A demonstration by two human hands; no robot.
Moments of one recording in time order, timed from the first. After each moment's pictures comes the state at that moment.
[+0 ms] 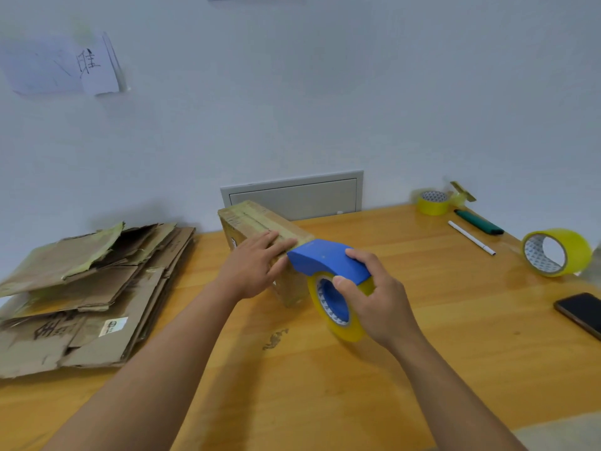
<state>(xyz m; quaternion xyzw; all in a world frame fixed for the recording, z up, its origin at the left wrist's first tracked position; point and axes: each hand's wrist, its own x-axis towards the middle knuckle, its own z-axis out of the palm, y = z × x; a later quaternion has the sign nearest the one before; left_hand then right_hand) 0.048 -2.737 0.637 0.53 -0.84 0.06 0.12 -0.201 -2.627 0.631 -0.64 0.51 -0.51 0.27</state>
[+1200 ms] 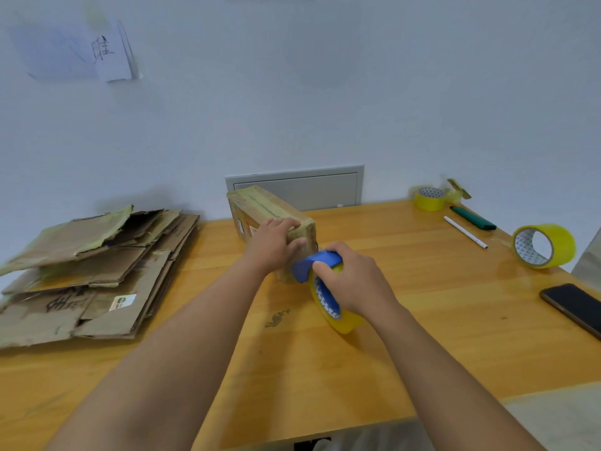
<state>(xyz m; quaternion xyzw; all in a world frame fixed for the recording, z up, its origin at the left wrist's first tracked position) 0.011 -2.739 0.640 0.60 -0.77 -0.04 0.22 -0.174 -2.641 0.635 -0.69 0.61 -0.33 0.20</state>
